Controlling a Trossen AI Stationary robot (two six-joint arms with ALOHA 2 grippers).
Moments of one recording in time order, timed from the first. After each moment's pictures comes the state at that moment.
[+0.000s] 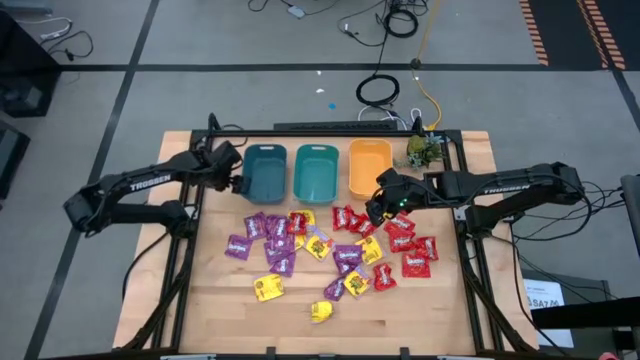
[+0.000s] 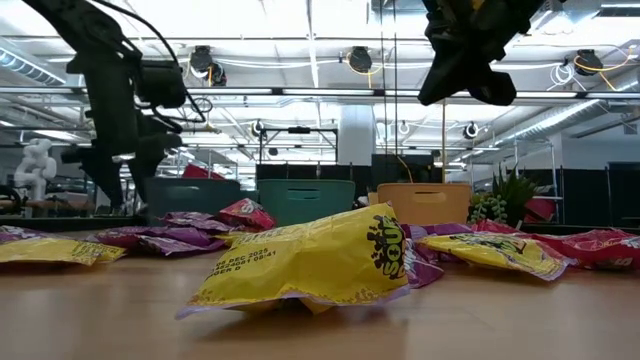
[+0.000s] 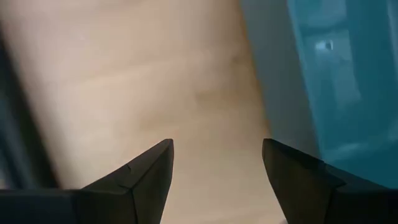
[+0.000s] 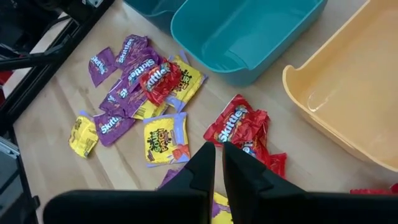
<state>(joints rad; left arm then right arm) 0.69 1.09 0.58 -0.78 -0.02 -0.62 0.02 1.20 0.94 -0.53 0.19 0.87</state>
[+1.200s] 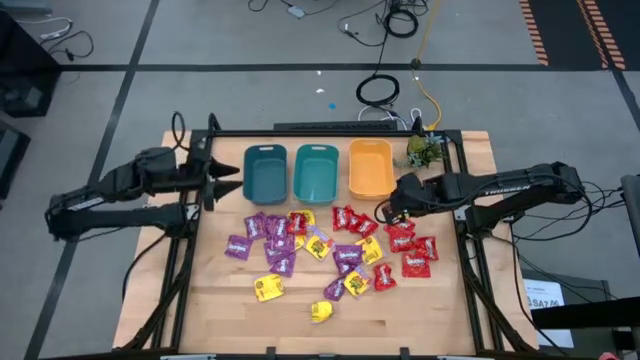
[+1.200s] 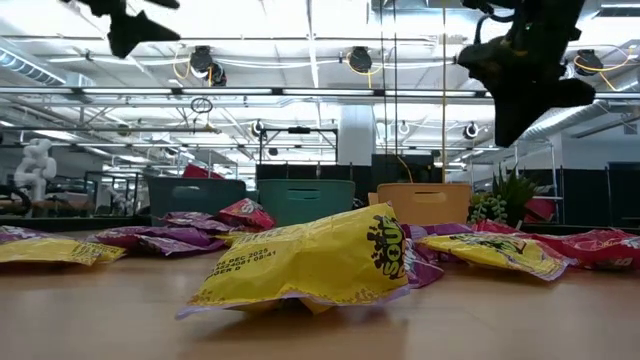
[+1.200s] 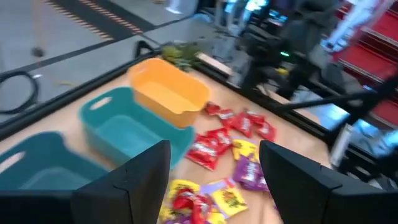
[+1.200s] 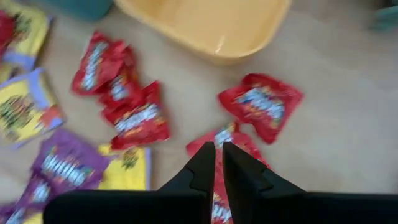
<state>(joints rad) 0.21 0.54 0.78 -0.56 0.02 -0.38 0.05 1.20 0.94 -1.02 0.29 1.17</state>
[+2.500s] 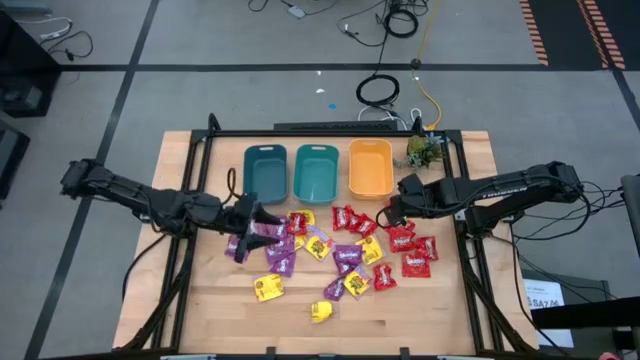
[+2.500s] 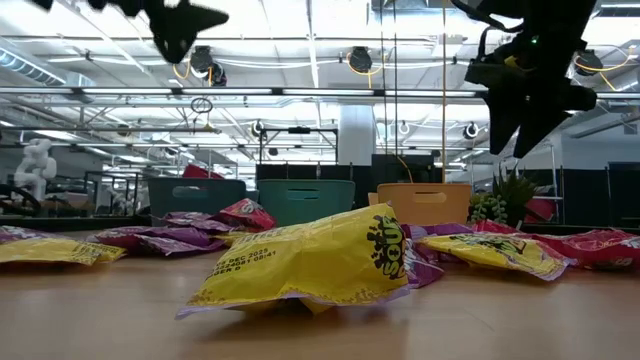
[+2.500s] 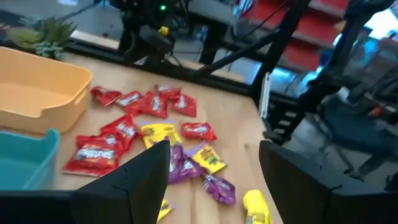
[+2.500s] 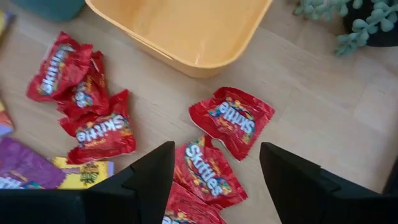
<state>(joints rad) -0.26 0.91 0.57 0.13 -0.09 -0.33 0.08 1.21 0.89 -1.02 0.39 1.14</state>
